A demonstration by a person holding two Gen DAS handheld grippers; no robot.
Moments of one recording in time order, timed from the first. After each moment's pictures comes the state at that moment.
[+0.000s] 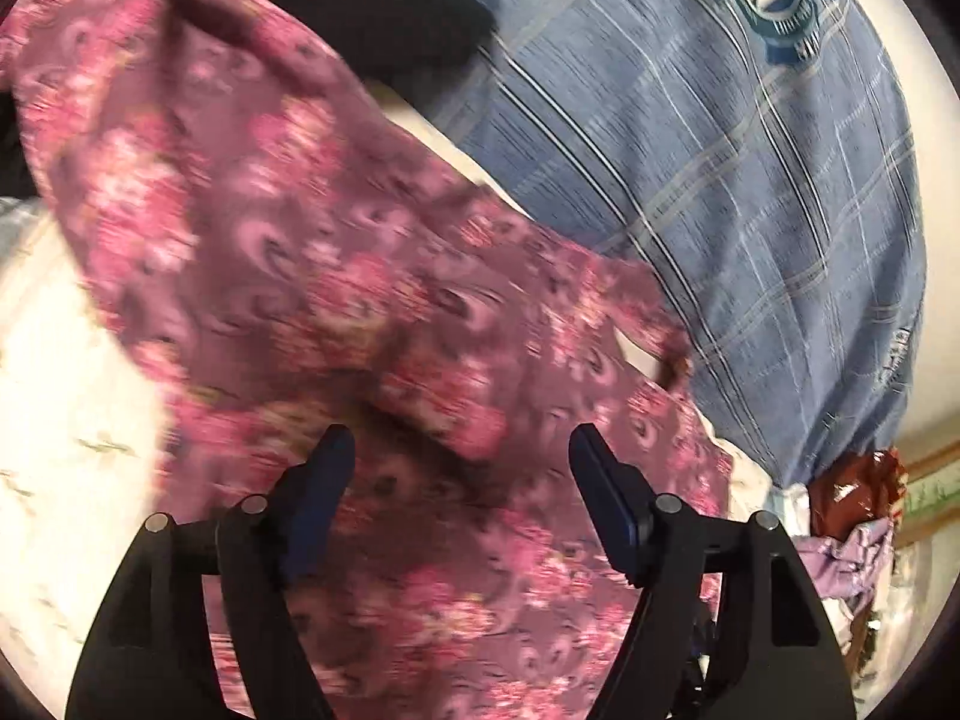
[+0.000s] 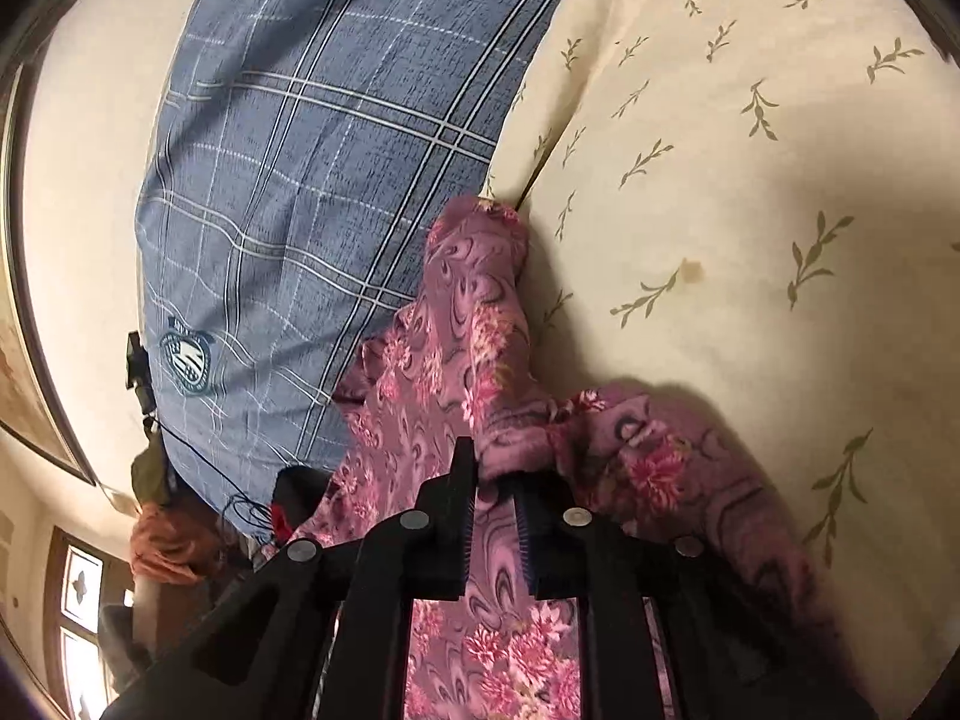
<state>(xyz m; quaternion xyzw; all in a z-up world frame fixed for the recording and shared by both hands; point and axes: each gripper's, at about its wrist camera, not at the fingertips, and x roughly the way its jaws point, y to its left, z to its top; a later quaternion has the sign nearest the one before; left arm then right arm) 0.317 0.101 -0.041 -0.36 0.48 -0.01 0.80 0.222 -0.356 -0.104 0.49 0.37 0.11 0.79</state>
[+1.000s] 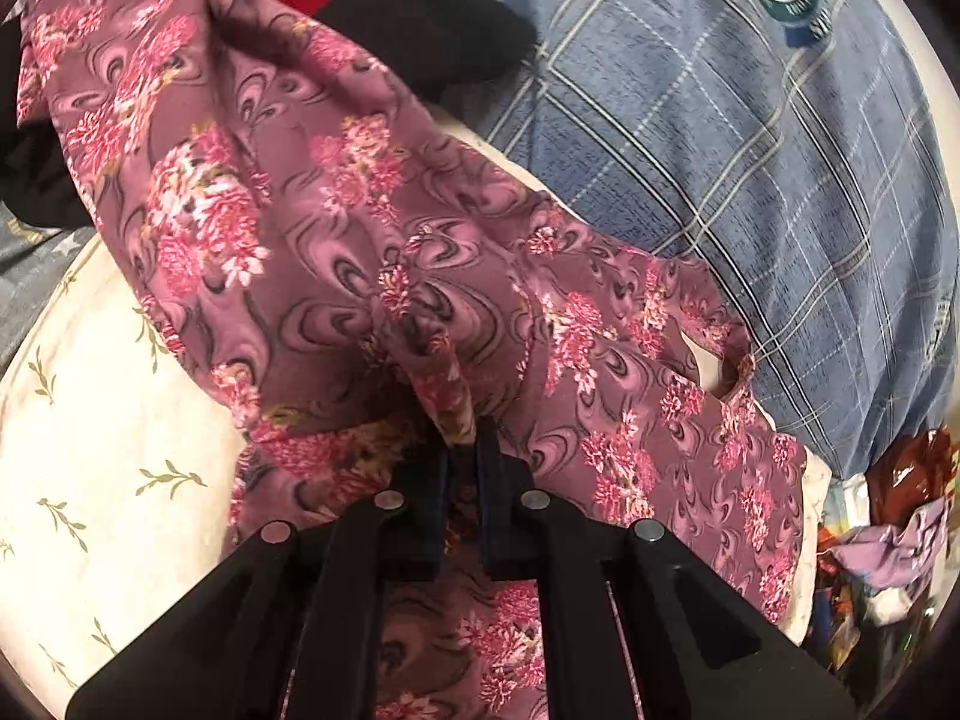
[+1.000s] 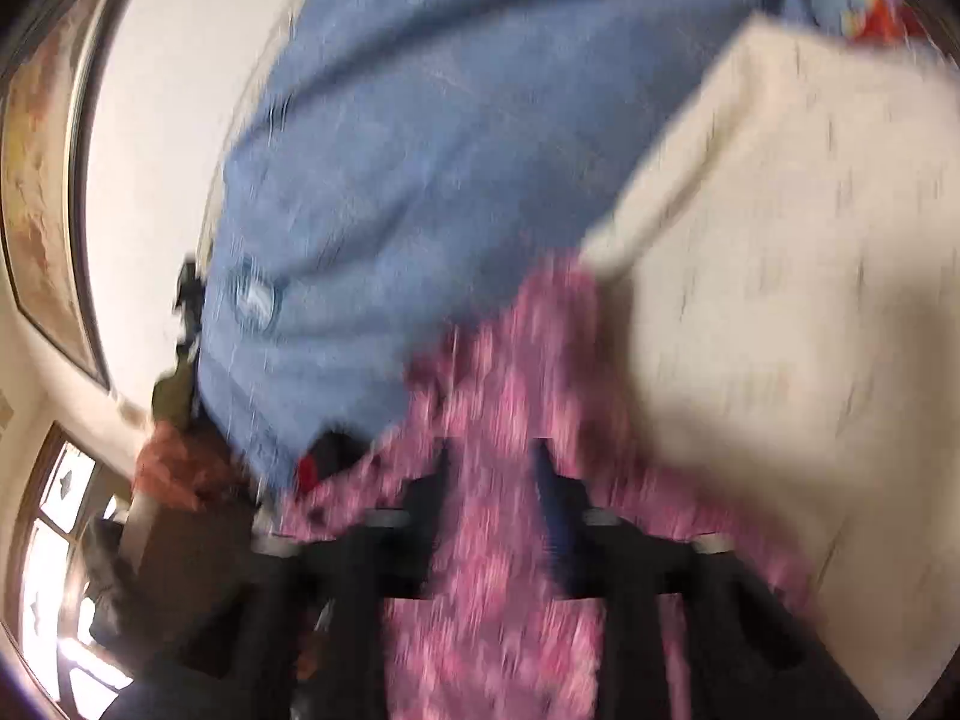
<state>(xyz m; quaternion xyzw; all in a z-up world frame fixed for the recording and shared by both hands) 0.303 0.113 -0.045 -0.29 0.47 0.05 0.83 0.220 -0.367 -0.032 0.41 0.34 0.17 0.83</state>
